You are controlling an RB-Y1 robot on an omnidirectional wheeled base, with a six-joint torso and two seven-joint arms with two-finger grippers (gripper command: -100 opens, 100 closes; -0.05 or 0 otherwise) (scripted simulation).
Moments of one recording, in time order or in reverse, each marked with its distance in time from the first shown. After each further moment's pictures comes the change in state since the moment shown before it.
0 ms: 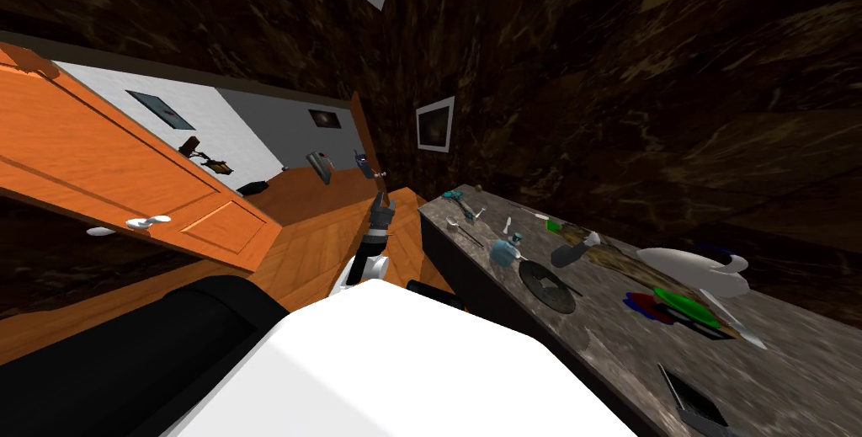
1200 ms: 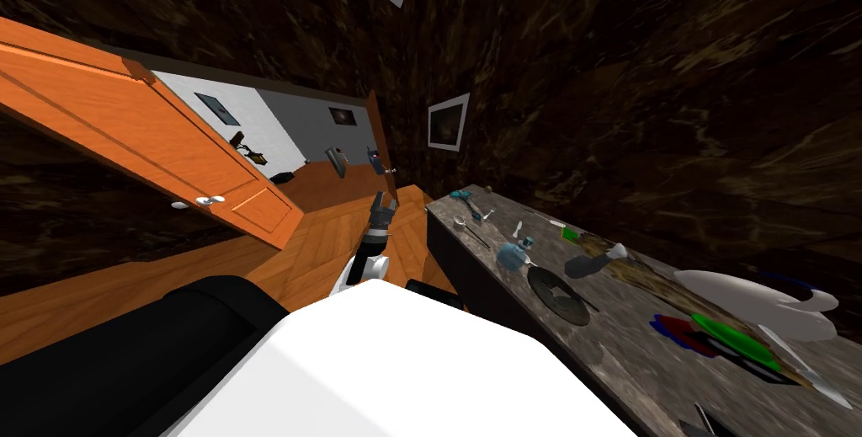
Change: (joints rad) left arm 0.000 0.000 0.000 0.000 0.000 0.000 0.000; right arm 0.021 0.070 -0.004 0.052 -0.006 0.026 -0.017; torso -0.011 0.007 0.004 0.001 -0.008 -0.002
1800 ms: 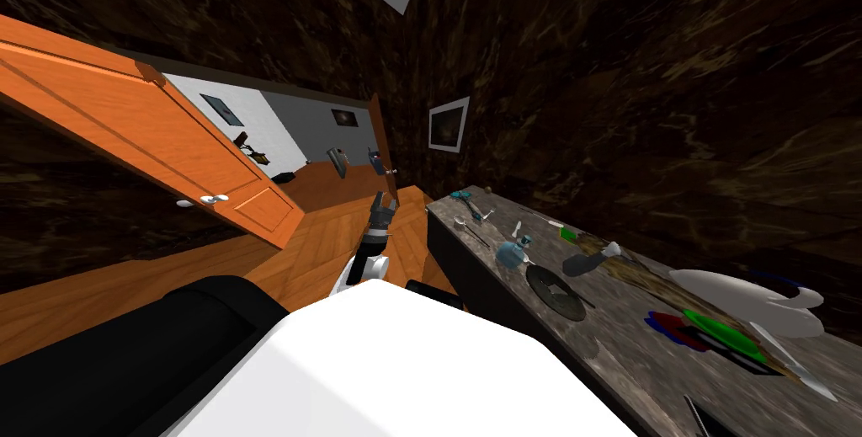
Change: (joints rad) left arm 0.000 0.000 0.000 0.000 0.000 0.000 0.000; right arm 0.001 0.002 0.000 0.004 -0.001 0.000 0.000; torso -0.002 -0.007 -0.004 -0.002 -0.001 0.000
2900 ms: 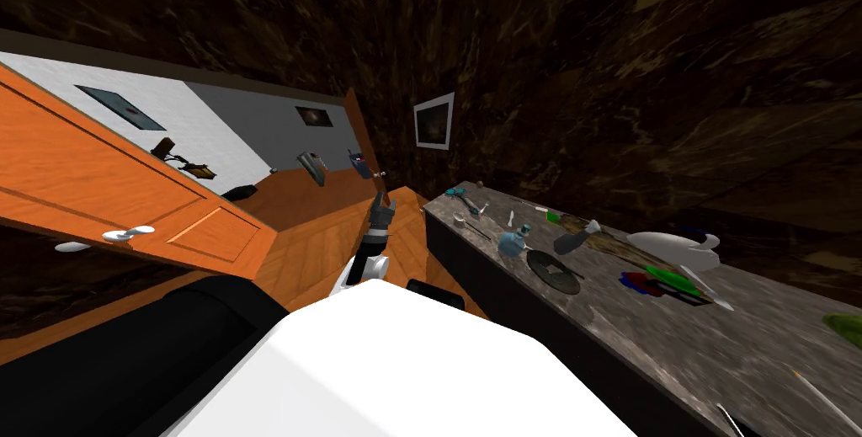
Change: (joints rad) left arm 0.000 -0.001 0.000 0.000 0.000 0.000 0.000; right arm 0.022 -0.124 0.018 -0.037 -0.015 -0.055 0.045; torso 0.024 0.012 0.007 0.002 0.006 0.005
